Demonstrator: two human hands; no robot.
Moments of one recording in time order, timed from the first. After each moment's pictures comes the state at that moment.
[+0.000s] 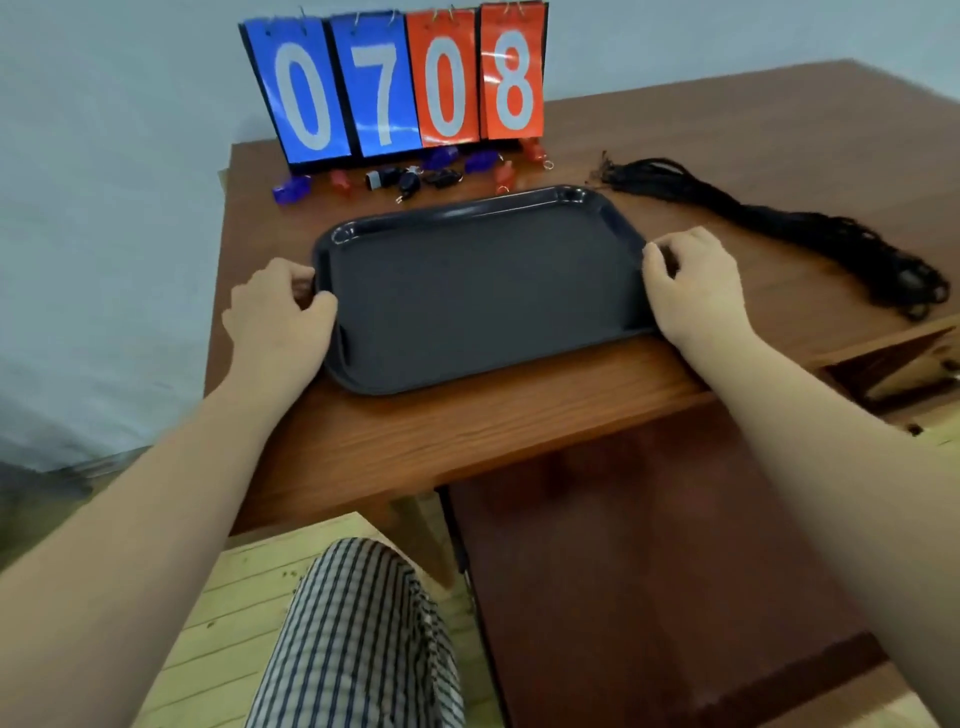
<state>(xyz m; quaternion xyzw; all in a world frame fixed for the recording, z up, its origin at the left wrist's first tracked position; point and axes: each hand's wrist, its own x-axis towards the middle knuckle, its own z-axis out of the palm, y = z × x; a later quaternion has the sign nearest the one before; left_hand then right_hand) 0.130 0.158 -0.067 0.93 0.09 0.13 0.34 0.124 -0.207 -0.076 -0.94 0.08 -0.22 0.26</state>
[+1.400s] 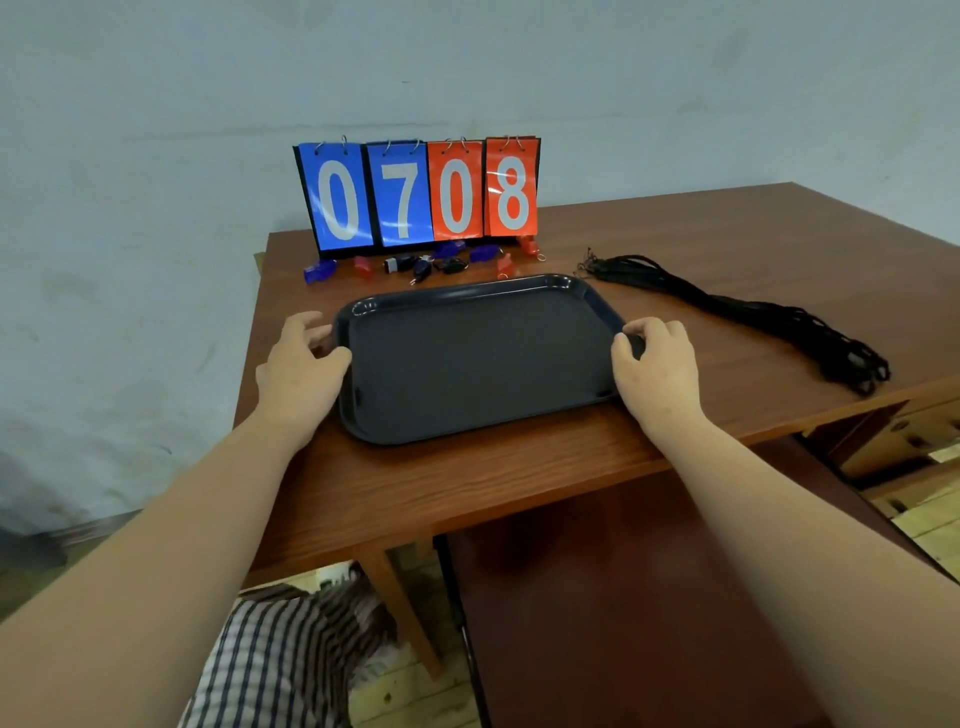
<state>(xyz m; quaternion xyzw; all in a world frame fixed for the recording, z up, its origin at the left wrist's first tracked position) 0.149 0.171 -0.077 0.87 0.11 0.09 0.48 0.112 -0.182 -0.077 -0.91 0.15 -0.23 0.32</state>
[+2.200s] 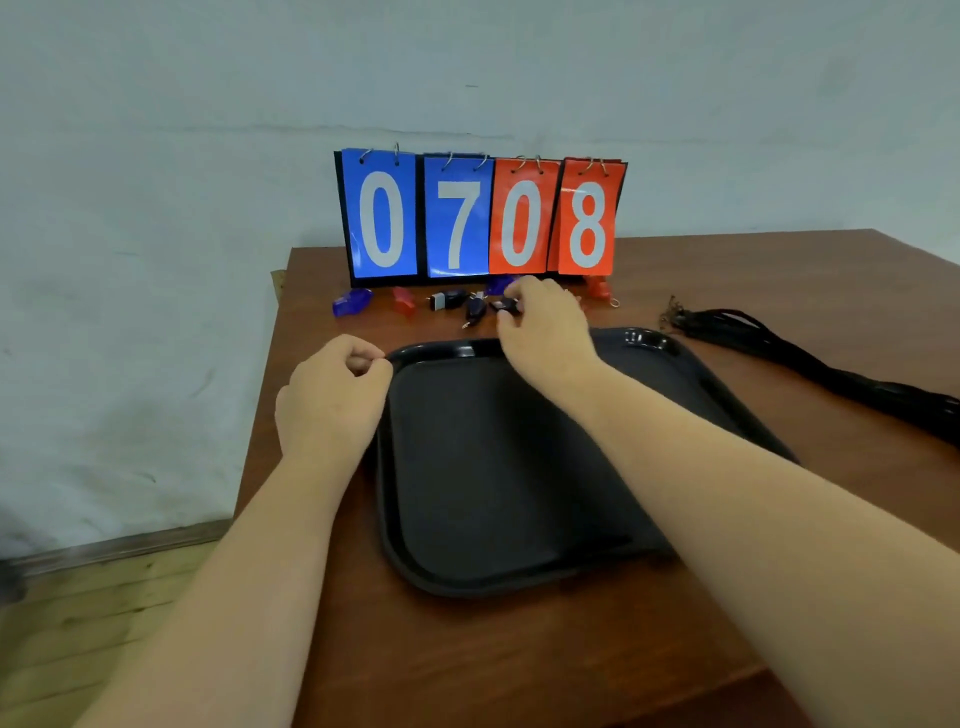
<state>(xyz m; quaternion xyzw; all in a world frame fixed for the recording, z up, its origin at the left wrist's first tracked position) 0.223 0.172 -0.073 0.89 0.16 0.13 0.40 0.280 -0.025 -0.047 -0.95 -0.04 -0.17 0.25</state>
